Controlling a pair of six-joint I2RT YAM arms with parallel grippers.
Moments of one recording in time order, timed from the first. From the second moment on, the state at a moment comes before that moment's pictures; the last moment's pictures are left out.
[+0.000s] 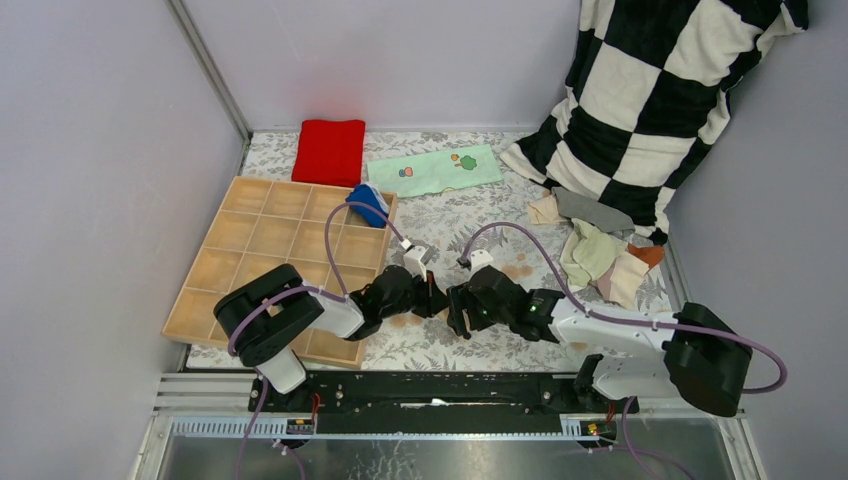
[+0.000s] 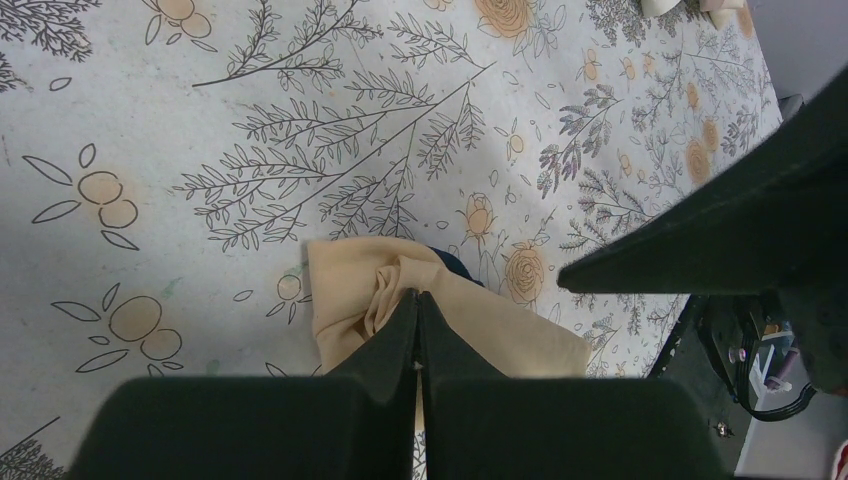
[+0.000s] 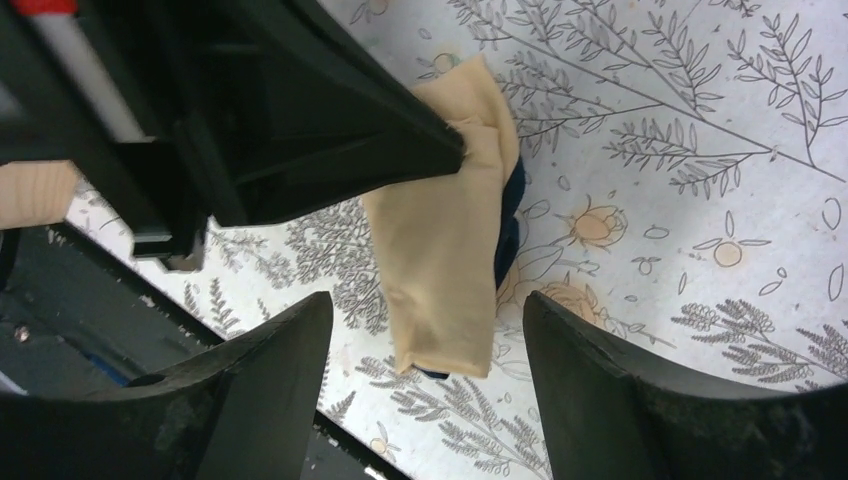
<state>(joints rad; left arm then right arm) -0.87 1.65 0.41 0.78 0.13 -0.66 1.02 1.21 0.57 -0.18 0.12 0.56</state>
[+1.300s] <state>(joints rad) -0.87 1.64 0.41 0.78 0.13 -0.66 0.87 1.50 0.64 -0.02 -0.13 0.40</state>
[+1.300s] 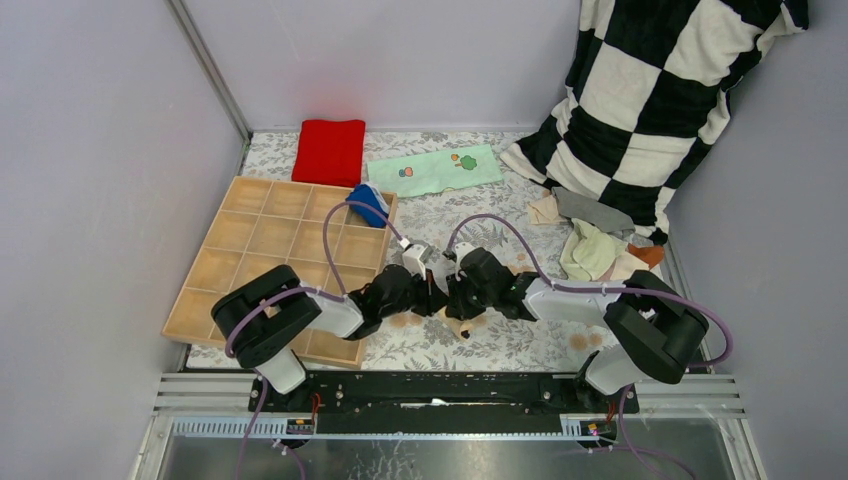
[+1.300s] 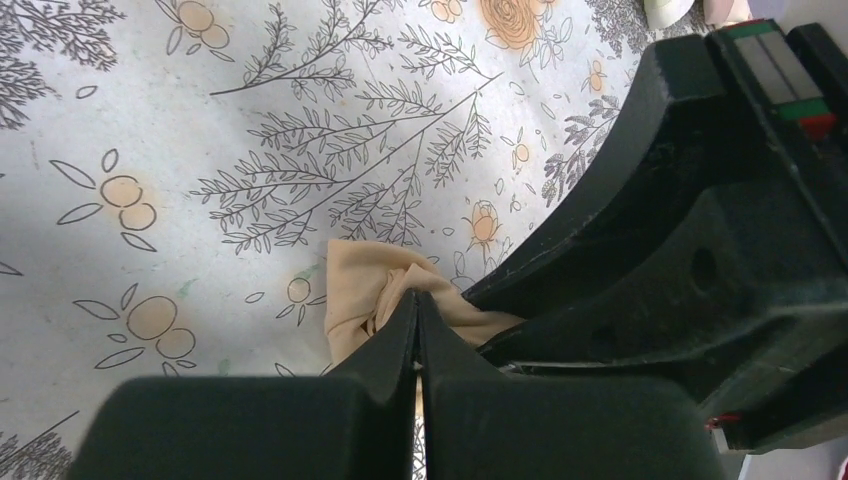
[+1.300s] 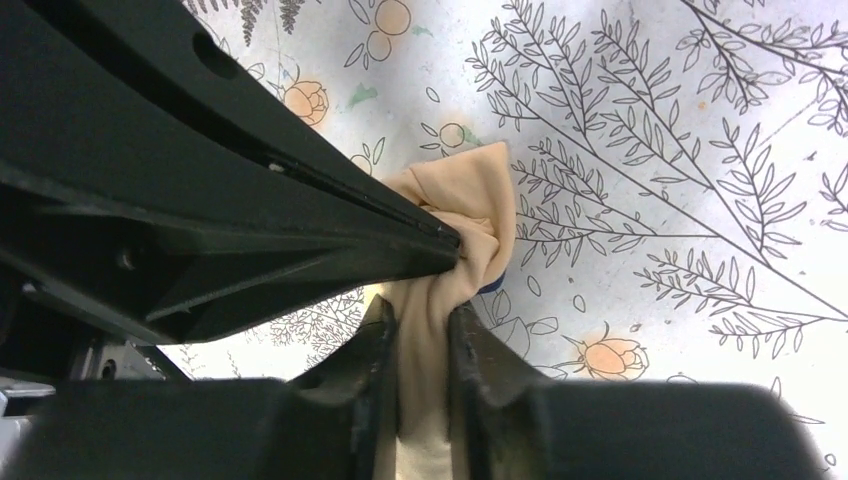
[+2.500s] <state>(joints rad) -0.78 0.56 0.73 -0.44 -0.40 -0.60 0.87 1.52 0.96 0.07 -0.04 0.32</state>
